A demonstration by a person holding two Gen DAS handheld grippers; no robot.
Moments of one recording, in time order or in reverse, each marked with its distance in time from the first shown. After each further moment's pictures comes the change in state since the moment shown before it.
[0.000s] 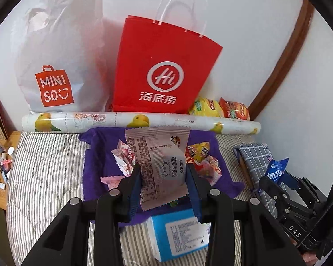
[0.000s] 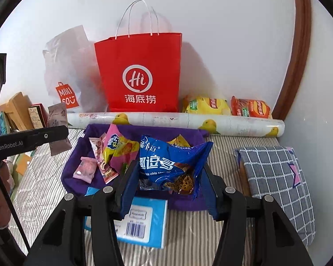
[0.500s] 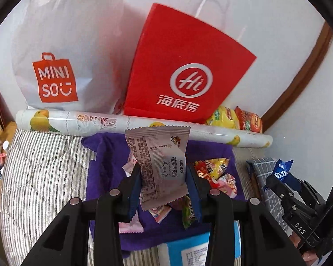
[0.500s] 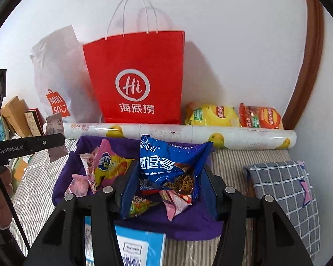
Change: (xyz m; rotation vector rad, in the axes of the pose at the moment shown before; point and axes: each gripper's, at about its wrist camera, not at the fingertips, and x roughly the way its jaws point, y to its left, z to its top) left arm 0.047 0.039 0.027 -0.089 0.023 0.007; right arm 0.058 0.000 0.035 -0.013 0.010 0.030
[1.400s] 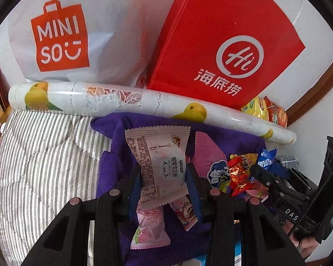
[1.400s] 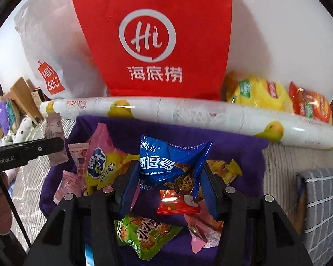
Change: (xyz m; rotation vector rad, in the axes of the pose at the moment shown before) left arm 0.066 0.044 -0.007 -0.066 0.127 0.070; right arm 0.120 0.020 0.001 -0.025 0.198 0.172
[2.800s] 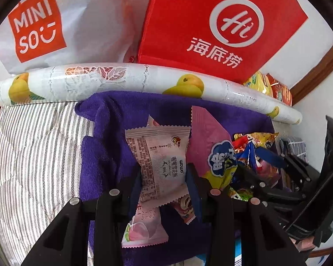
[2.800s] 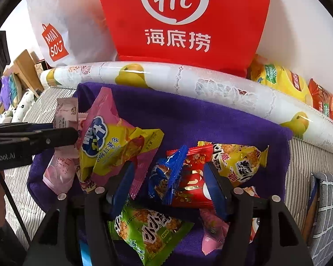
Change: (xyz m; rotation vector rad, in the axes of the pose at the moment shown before) left arm 0.027 -0.017 -0.009 0.074 0.107 0.023; right arm 0.031 0.024 -0.008 -0.105 0.099 -0.003
